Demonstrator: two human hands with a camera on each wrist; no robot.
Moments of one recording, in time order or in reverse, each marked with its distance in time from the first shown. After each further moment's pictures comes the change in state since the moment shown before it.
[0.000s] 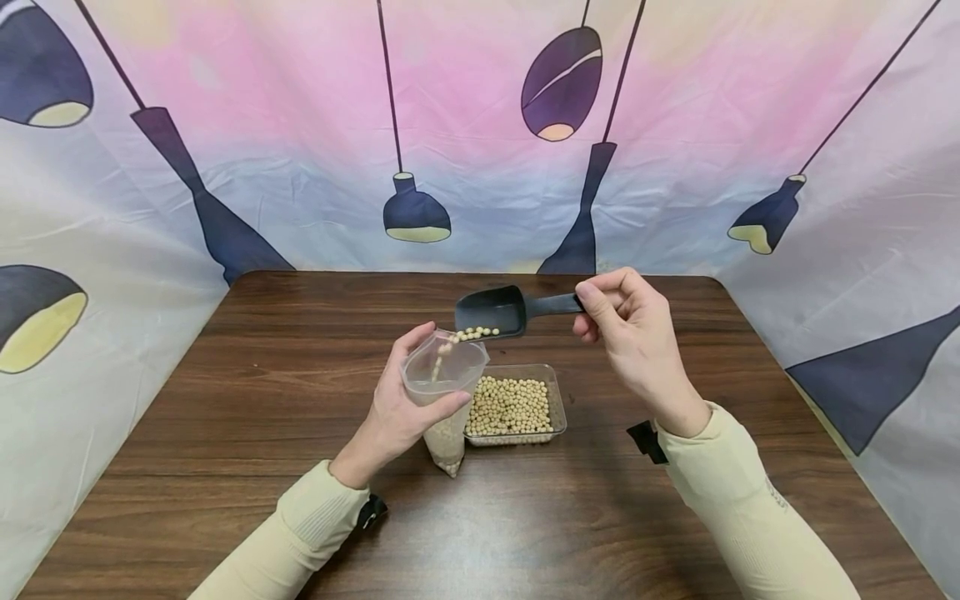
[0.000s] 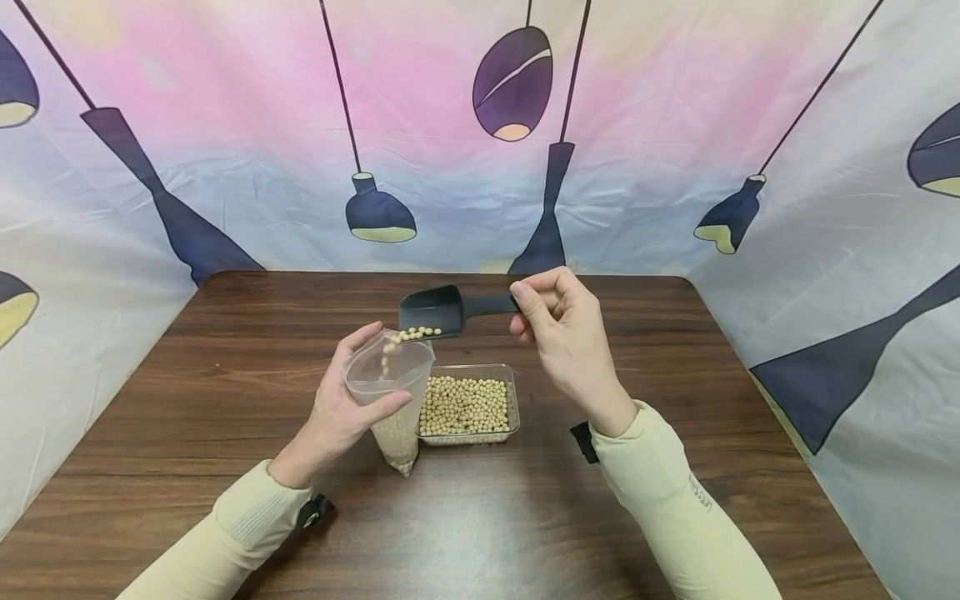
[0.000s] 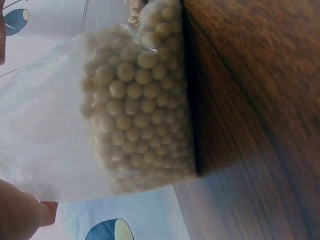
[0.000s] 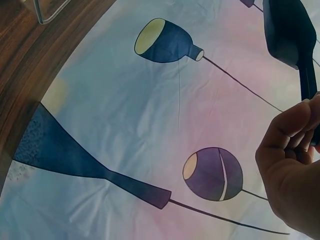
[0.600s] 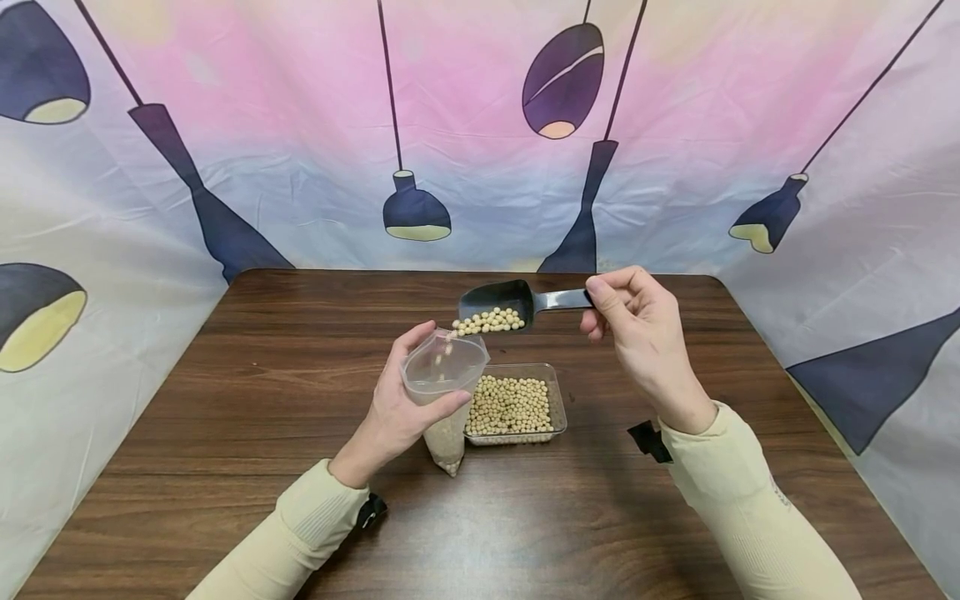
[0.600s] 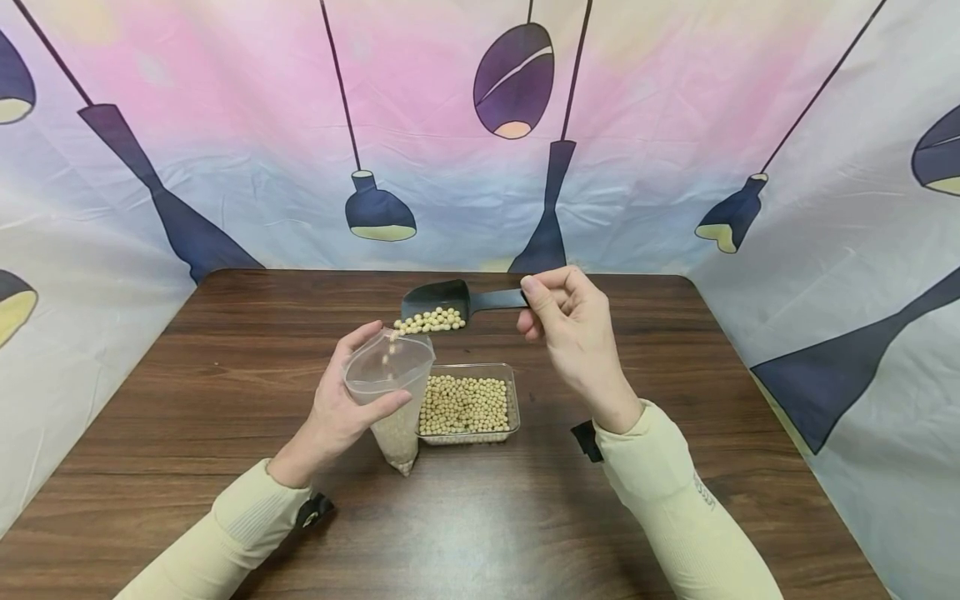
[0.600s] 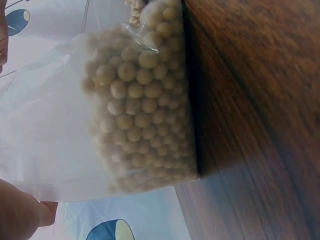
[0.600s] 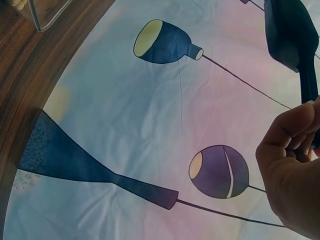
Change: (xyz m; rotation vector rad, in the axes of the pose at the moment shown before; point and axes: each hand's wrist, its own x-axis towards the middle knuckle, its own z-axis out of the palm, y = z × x) left_hand 0.000 0.022 0.003 -0.001 0.004 -0.015; right_hand 0.001 0.003 -0.004 0.080 0.017 0.041
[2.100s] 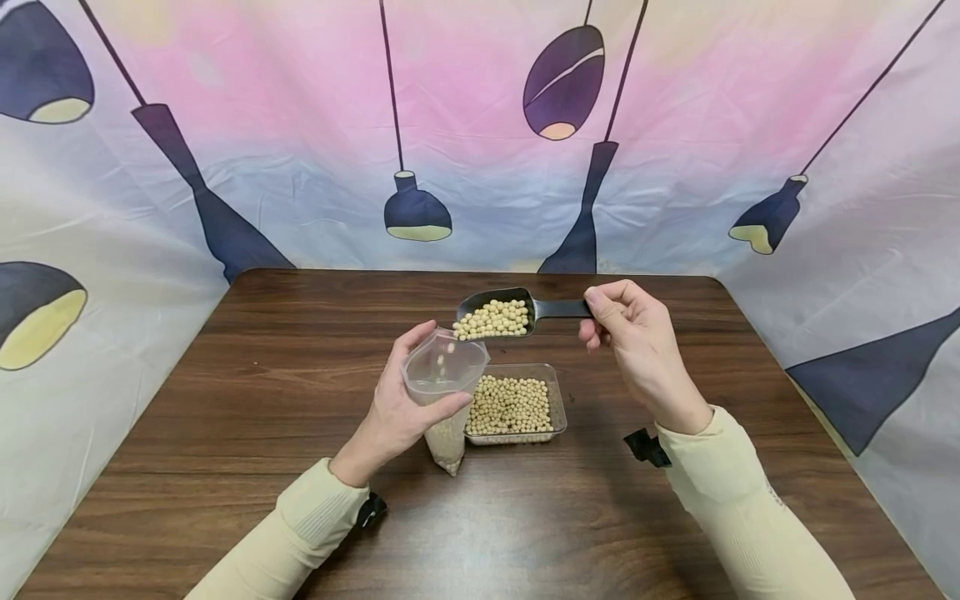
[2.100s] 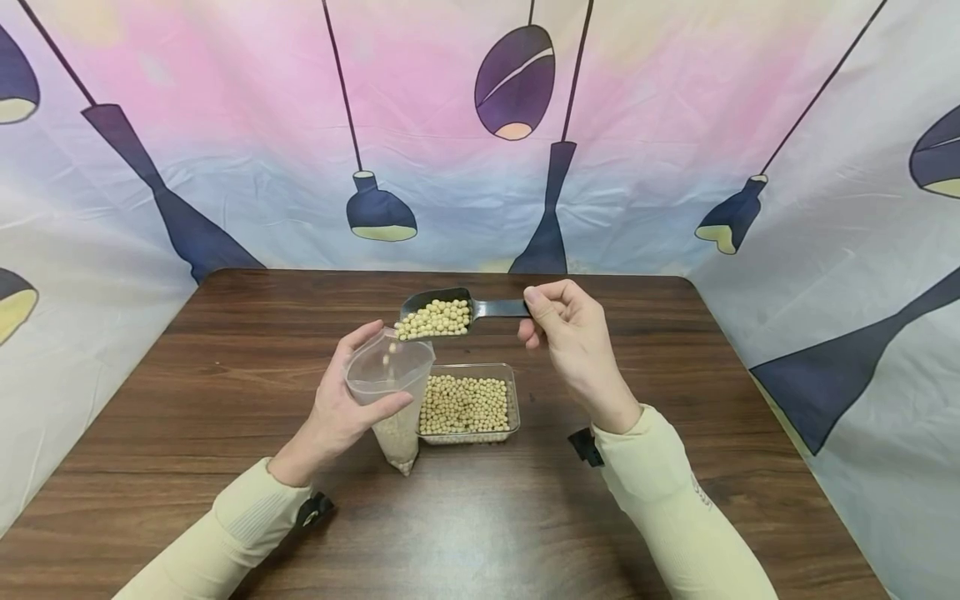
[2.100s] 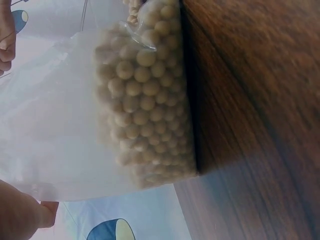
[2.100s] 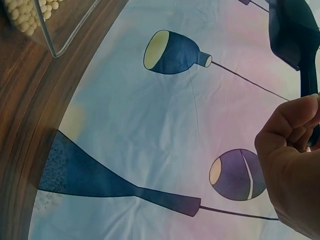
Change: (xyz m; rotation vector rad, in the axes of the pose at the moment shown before) left_hand 0.000 0.009 0.000 -0.003 -0.012 0.003; right_hand -0.003 0.012 -0.002 0.121 -0.032 0.147
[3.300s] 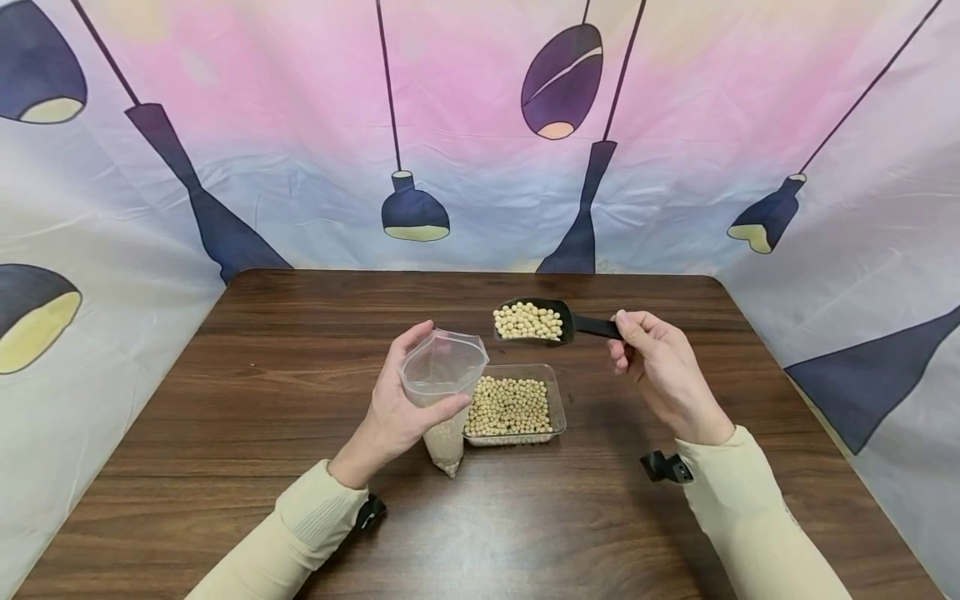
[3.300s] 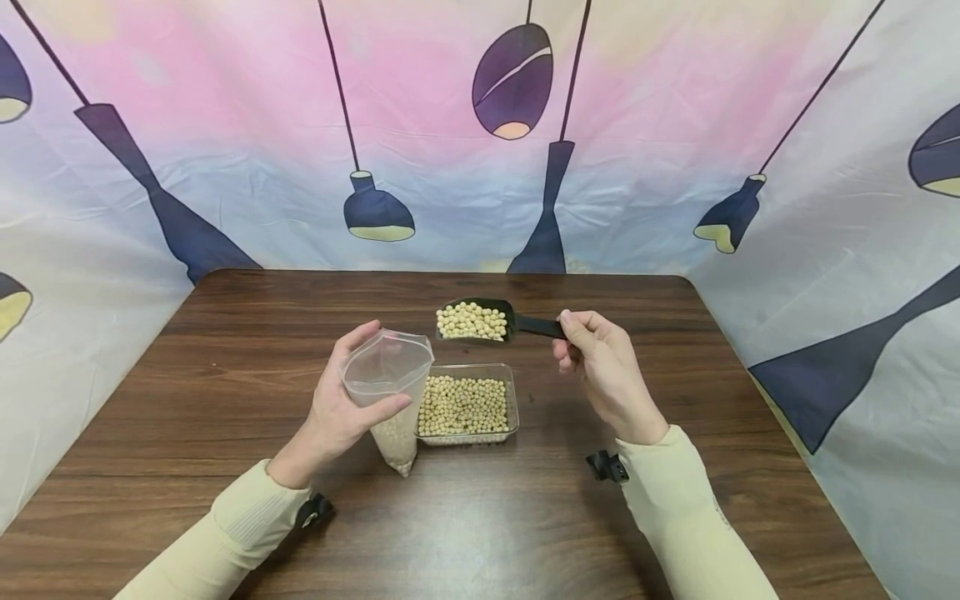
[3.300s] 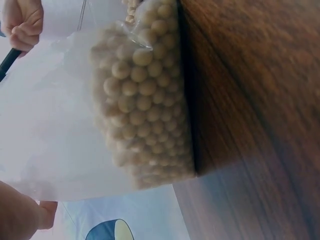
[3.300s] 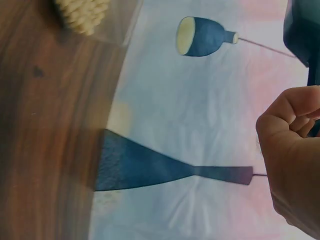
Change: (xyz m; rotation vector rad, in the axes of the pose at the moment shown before) left_hand 0.002 -0.016 -0.001 -0.004 0.006 0.059; right_hand -0.012 0.027 -0.046 0.203 -0.040 0.285
